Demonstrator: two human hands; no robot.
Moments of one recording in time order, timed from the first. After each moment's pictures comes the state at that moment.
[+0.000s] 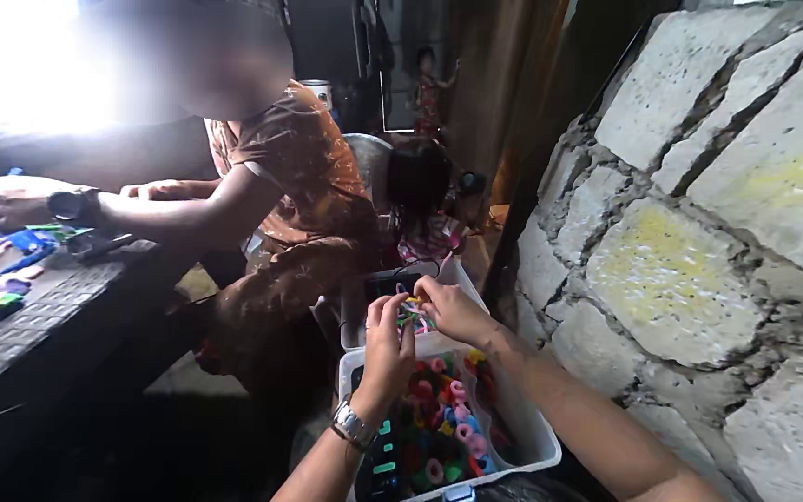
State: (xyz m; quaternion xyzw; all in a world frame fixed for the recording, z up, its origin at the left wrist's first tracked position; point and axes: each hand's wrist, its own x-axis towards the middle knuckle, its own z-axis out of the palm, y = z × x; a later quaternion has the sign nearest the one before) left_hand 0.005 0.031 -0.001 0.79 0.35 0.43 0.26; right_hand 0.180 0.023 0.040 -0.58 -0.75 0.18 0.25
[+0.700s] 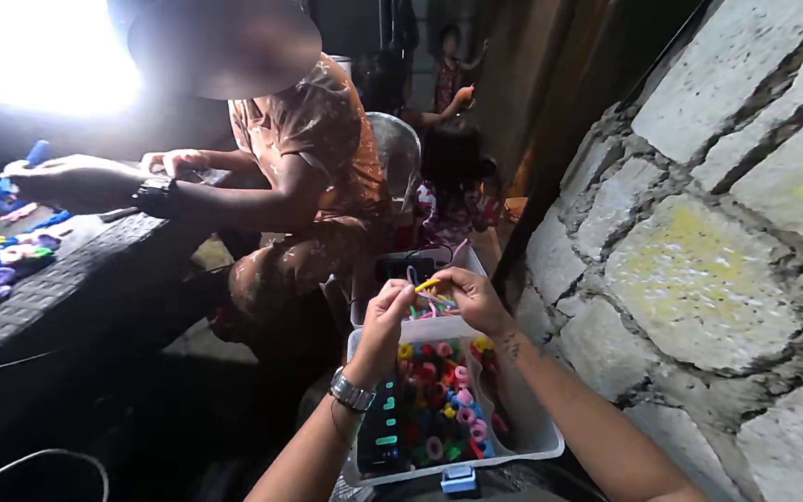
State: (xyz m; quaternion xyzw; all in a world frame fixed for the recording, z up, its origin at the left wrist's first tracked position) left_hand -0.004 0.040 0.006 0.60 0.18 0.52 0.58; right_hand 0.187 0.021 0.001 -0.40 -0.71 0.17 0.55
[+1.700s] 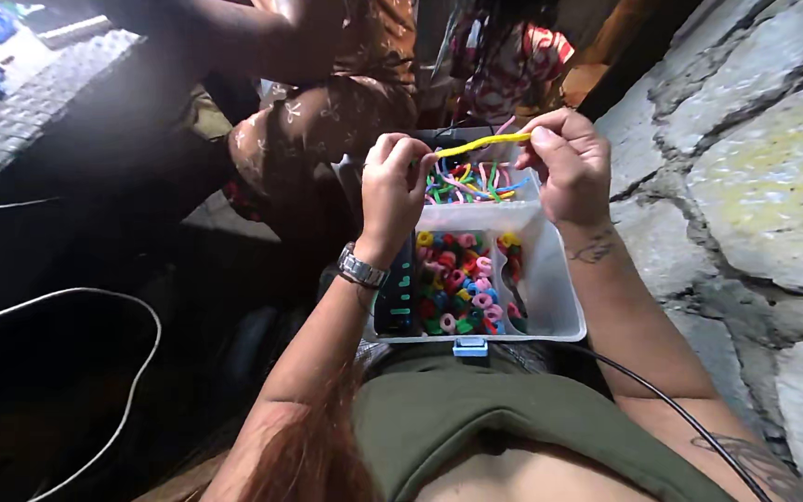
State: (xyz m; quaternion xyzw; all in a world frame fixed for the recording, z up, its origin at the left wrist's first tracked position) left_hand -0.018 0.047 0.018 0.77 0.36 0.50 0.14; right_hand 0.202 -0.002 0.037 -0.39 -0.62 0.22 0.64
